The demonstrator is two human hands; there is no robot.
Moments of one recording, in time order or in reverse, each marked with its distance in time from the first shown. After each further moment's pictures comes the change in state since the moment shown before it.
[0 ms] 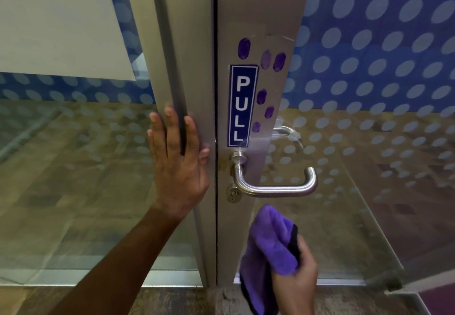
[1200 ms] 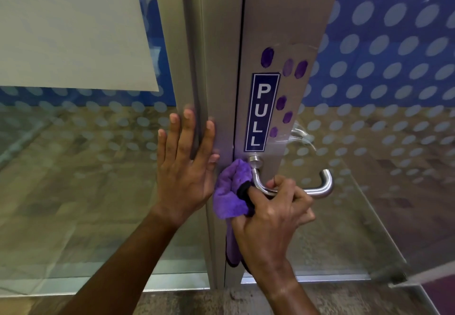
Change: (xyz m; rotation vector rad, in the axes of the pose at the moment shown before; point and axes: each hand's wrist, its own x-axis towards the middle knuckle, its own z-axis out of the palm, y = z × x) left_hand 0.008 -0.025 -0.013 0.072 -0.012 0.155; right_hand 0.009 -0.080 0.104 -0.874 0.252 -0.704
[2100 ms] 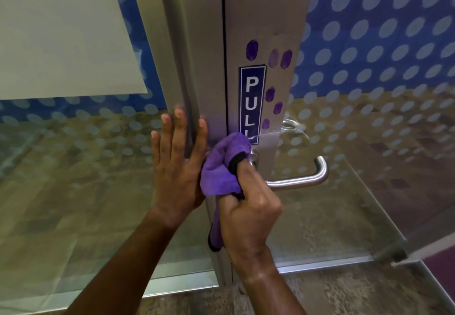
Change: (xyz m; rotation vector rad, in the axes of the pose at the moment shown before) left_hand -0.004 -0.003 -0.001 -0.003 -0.056 0.014; right_hand 0.001 -0.031 0.013 0.393 0.122 0.046
